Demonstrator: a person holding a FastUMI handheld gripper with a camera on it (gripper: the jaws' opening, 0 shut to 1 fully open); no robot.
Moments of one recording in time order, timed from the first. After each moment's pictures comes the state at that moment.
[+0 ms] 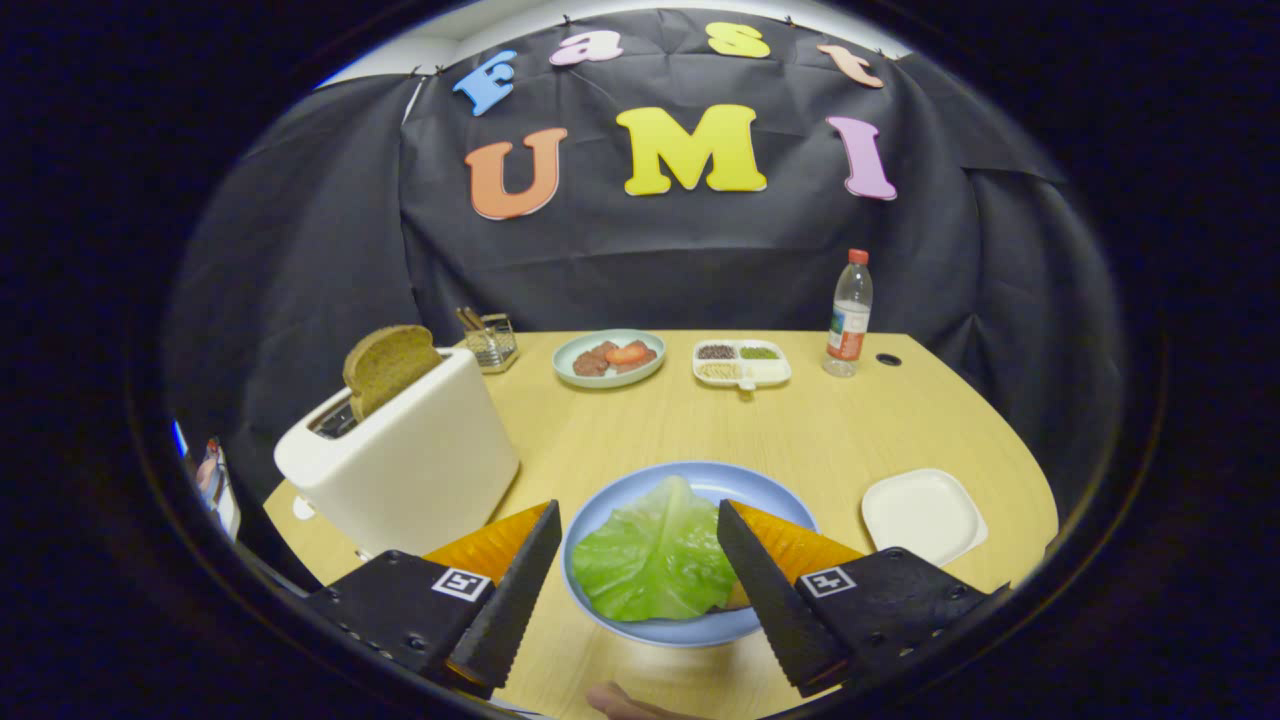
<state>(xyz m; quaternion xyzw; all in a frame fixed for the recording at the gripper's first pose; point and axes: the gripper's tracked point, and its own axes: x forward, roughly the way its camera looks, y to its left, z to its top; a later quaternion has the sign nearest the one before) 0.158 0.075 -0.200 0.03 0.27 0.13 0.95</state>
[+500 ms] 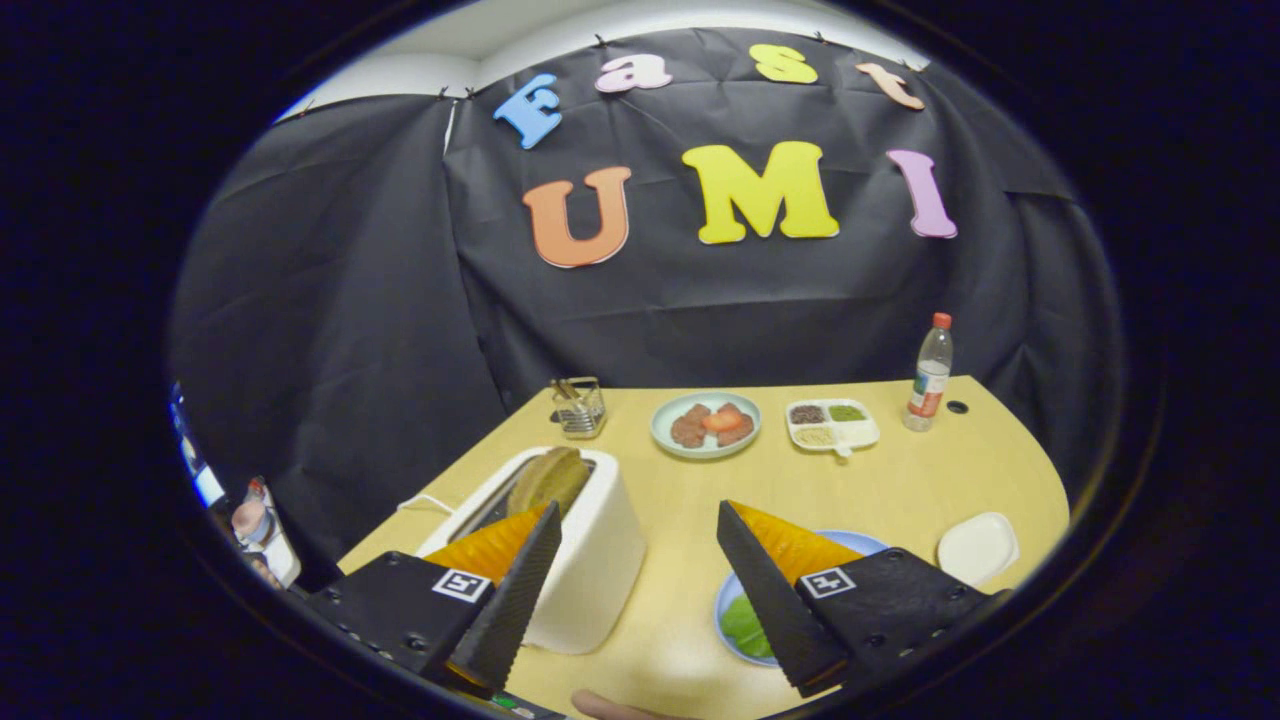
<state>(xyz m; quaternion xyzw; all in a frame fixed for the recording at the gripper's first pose) 0.168 0.198 -0.112 0.07 0.24 0.20 0.95</state>
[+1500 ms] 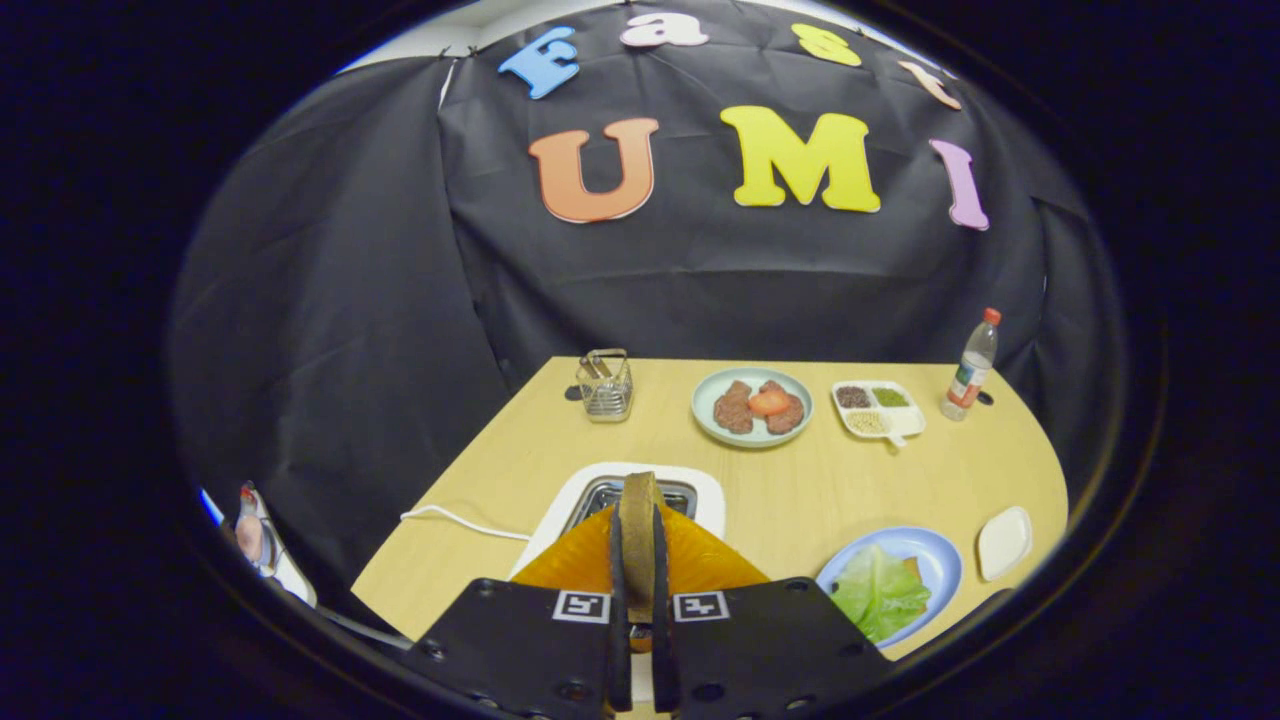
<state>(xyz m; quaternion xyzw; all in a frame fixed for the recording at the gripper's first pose) 0.201 0.286 -0.106 0.03 0.29 0.16 0.94</state>
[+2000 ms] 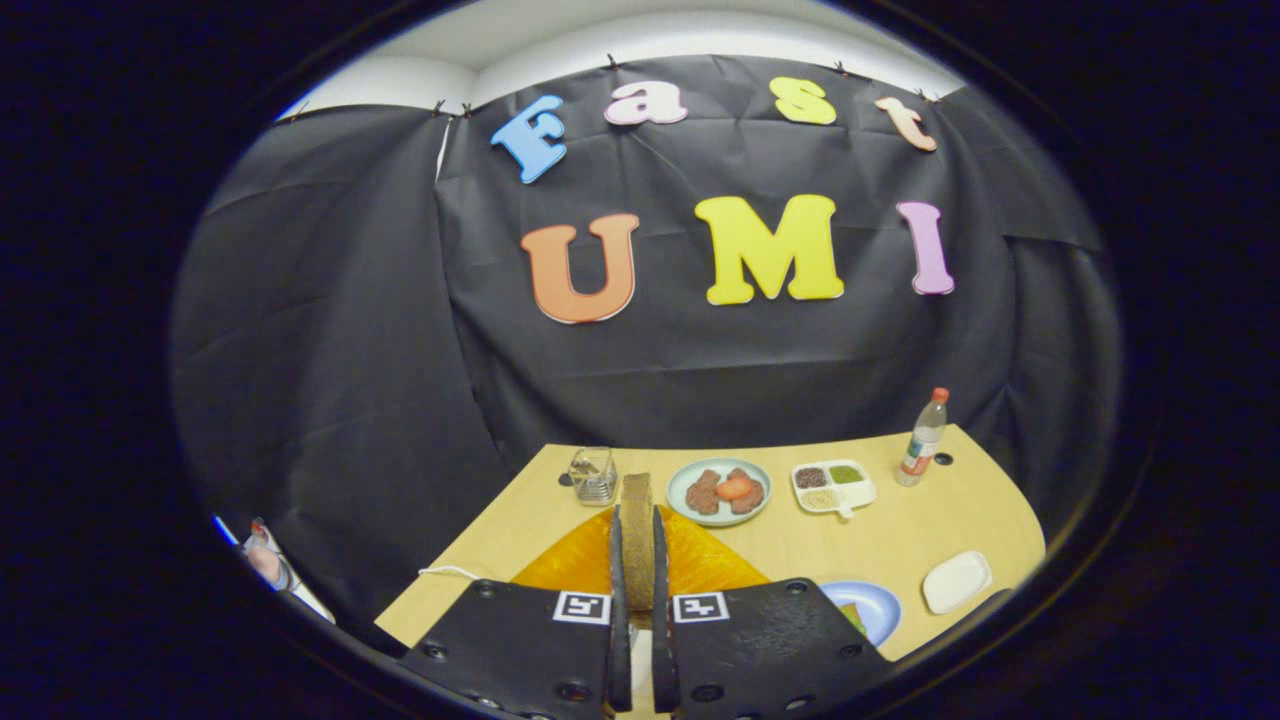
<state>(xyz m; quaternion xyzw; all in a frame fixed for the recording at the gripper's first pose) 0.193 0.223 -0.003 0.06 0.20 0.13 0.97</state>
